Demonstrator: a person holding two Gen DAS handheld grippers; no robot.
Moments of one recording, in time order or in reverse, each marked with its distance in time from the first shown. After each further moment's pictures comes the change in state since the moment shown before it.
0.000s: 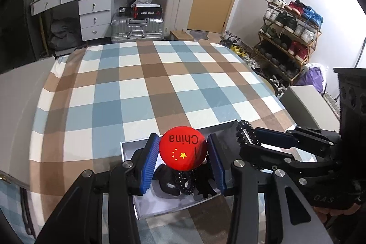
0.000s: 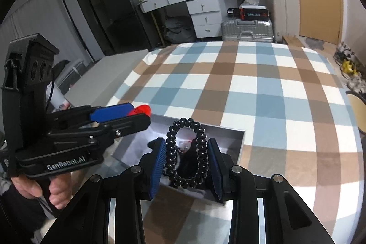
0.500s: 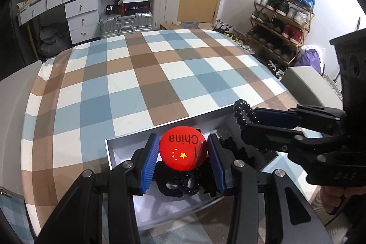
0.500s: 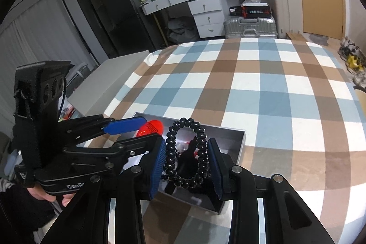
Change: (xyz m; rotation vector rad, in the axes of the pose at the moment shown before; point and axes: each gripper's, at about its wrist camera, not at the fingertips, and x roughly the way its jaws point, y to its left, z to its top) left arm 0.022 -0.006 -0.007 0.098 0.053 -0.001; right arm 0.010 -0.013 -0.003 0.022 -0.014 0.042
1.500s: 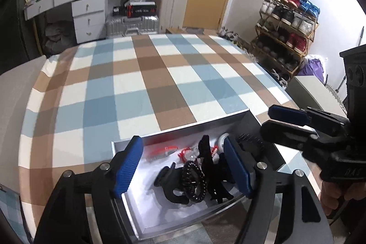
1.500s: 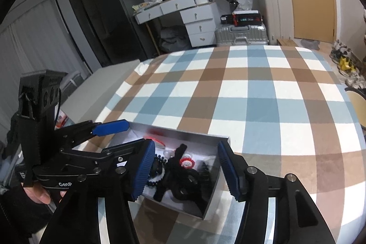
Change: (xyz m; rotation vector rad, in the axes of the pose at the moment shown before) left arm -0.001 0.011 -0.002 -0.045 -0.058 0.014; right arm -0.009 -0.012 -0.001 0.023 -0.077 -0.040
